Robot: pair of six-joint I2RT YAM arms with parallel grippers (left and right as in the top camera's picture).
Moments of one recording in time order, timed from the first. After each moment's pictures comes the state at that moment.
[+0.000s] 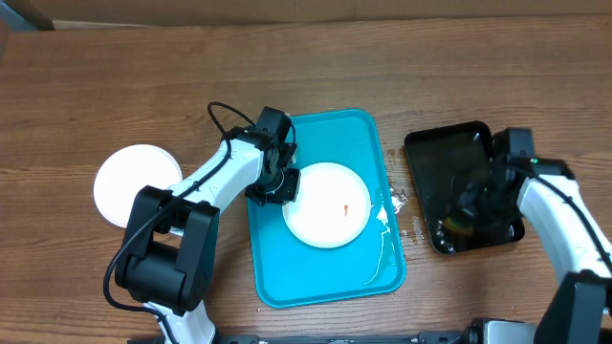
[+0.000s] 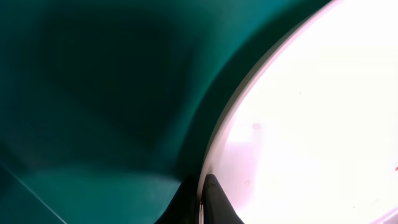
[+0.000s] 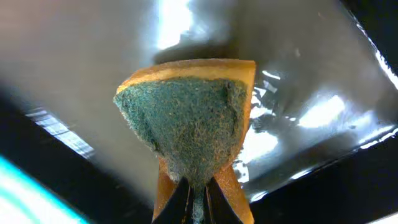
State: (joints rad) left arm -0.36 1.90 1.19 -0.81 0.20 -0.18; right arm -0.10 1.50 0.93 -0.93 -0.11 0.48
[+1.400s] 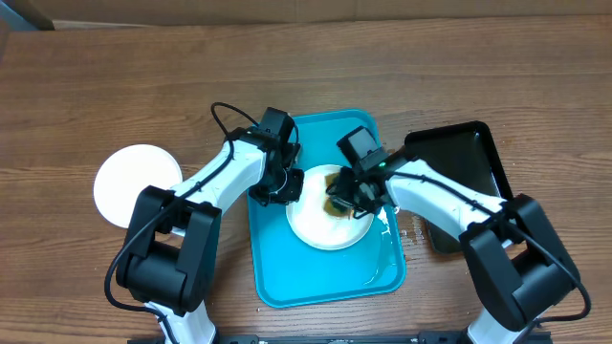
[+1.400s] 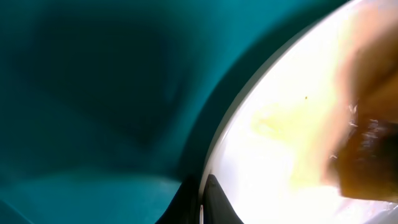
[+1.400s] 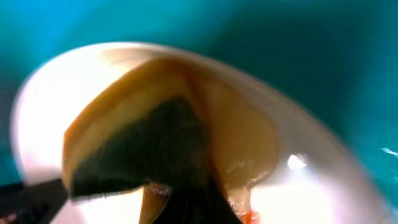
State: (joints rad) left arm -0.36 1.90 1.18 -0.78 0.21 -0.19; right arm 0.57 1.85 1.09 -0.57 -0.18 0.95
